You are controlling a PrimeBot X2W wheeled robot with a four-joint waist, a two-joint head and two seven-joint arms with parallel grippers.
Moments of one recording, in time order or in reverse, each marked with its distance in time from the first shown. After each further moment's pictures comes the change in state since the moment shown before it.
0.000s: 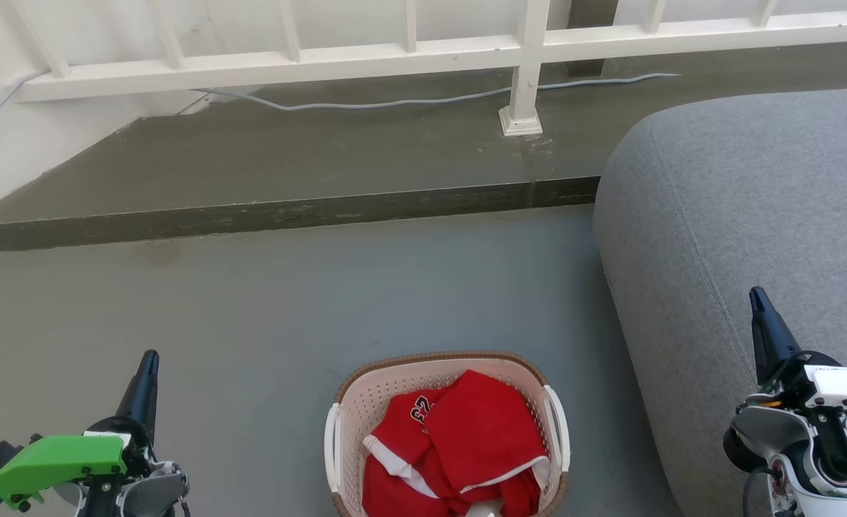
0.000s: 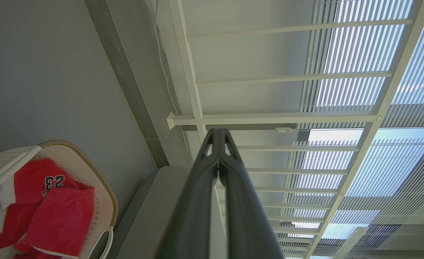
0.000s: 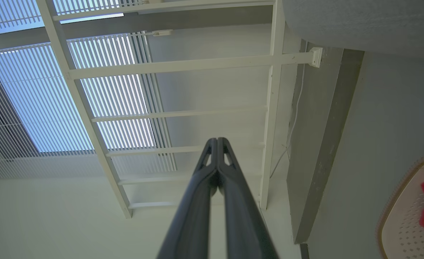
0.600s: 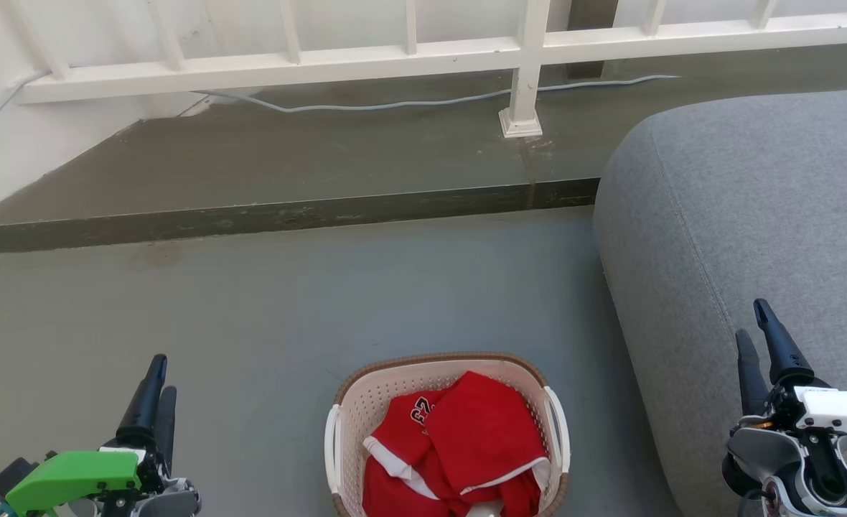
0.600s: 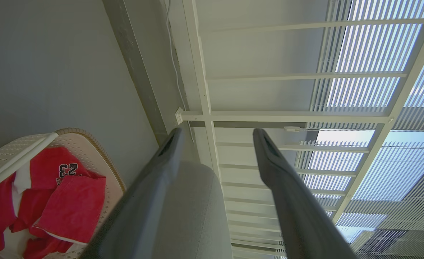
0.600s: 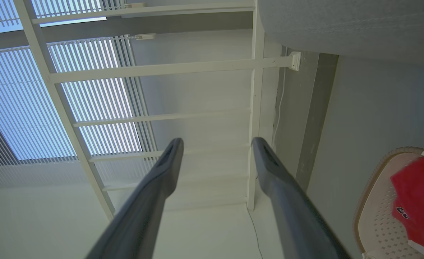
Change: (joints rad) left arm 0.030 -0.016 -0.012 0.018 0.002 0.002 -0.006; right arm 0.036 0.012 0.004 0.025 -0.027 -0.005 -0.020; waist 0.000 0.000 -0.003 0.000
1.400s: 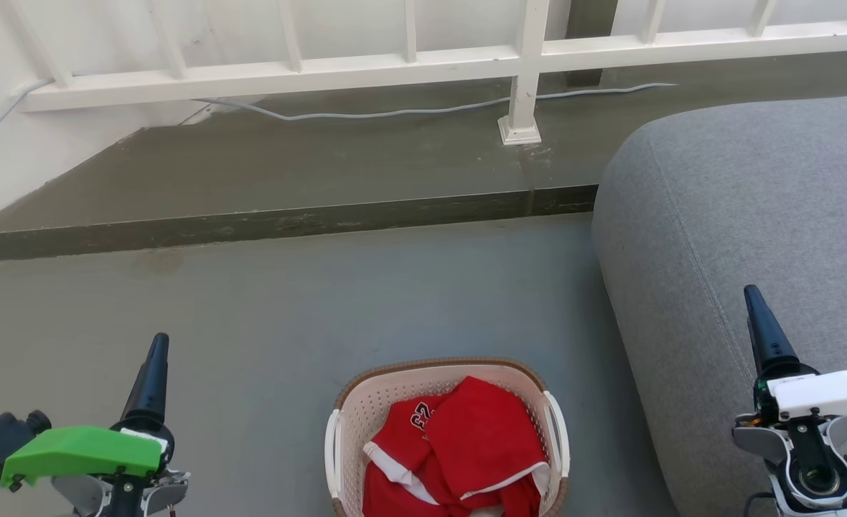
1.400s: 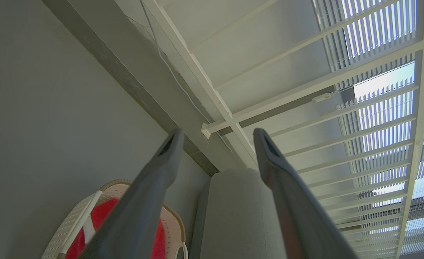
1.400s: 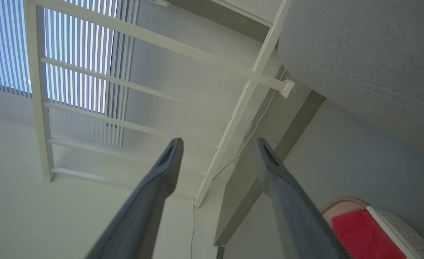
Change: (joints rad) left arm -0.017 0.091 -0.103 -0.058 0.325 0.000 -0.108; right arm -0.003 -0.077 0.094 -0.034 -0.311 -0.001 -0.092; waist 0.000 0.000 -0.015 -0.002
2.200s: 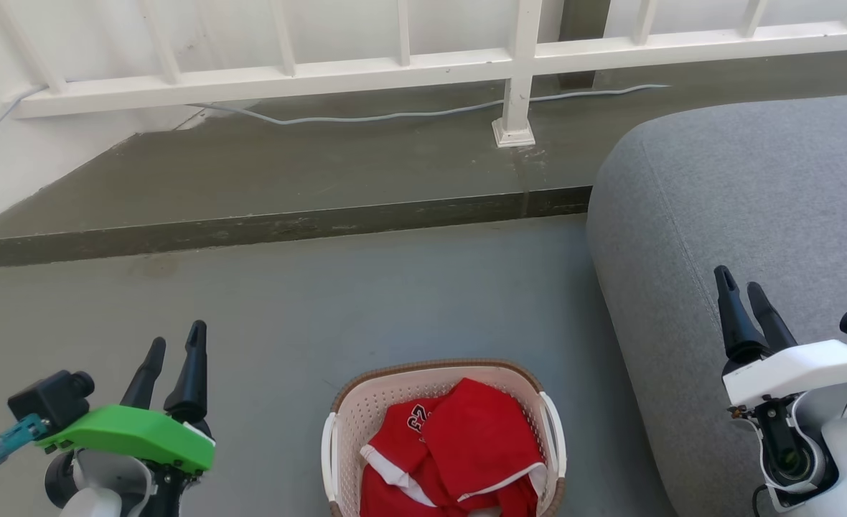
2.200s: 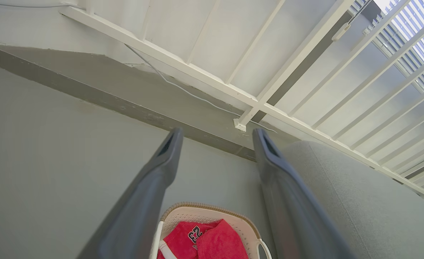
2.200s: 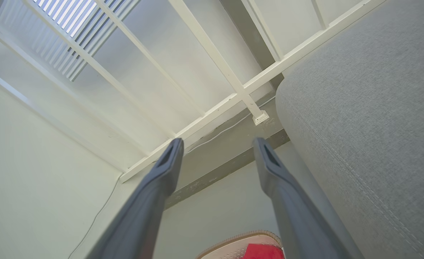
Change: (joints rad) left arm -0.031 0.061 -0.144 -0.039 0.417 0.070 -0.082; right arm -0.034 -0.083 0.136 -0.046 -0.456 -0.088 -0.083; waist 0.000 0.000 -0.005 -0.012
